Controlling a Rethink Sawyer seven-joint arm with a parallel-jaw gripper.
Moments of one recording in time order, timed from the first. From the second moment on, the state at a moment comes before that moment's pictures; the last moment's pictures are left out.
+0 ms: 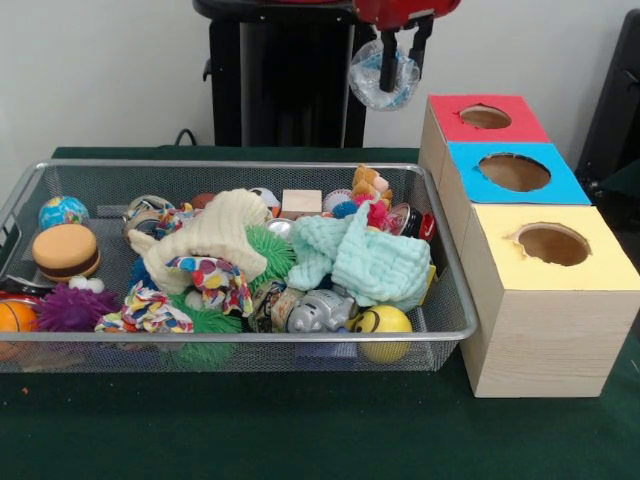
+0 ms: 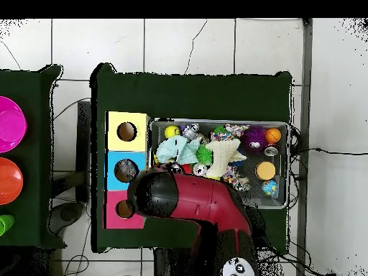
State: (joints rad) arm -0.12 -0.93 -0.04 1.86 0.03 0.65 0.96
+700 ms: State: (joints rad) arm -0.01 -0.80 -0.07 1.71 0.10 0.65 1.10
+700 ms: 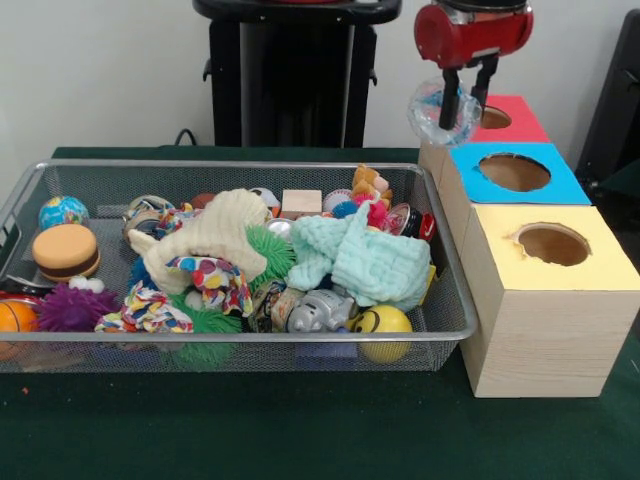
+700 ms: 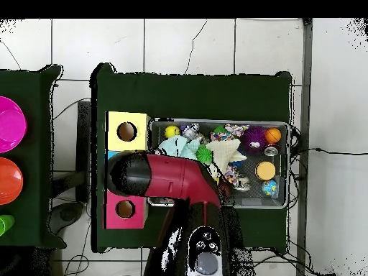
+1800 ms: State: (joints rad) arm 0.06 -0.65 -0.09 1.49 0.16 0.65 1.25
